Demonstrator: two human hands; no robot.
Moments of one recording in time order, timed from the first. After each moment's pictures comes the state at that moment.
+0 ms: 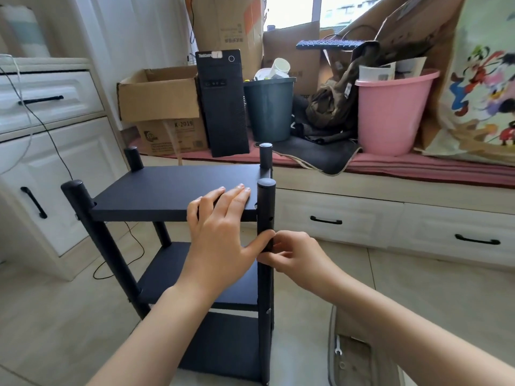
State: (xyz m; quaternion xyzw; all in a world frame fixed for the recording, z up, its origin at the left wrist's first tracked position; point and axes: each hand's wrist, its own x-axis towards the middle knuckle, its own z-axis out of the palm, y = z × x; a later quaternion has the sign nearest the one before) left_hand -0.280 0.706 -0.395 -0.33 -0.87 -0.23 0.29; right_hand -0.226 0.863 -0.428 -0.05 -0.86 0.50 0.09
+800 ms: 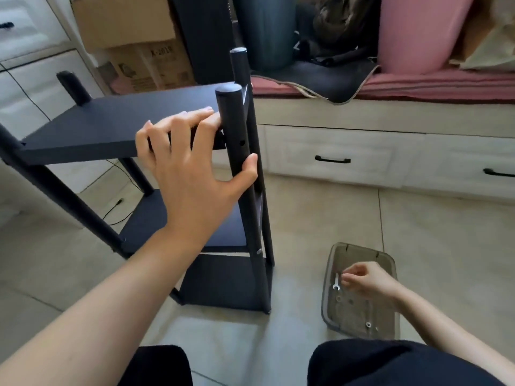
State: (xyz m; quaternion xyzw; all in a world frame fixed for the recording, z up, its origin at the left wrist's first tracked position) left_hand -0.286 0.742 -0.422 -0.26 -0.82 -0.21 0.46; right_hand -0.154 1.020 -0.664 -0.29 -0.81 0.49 -0.13
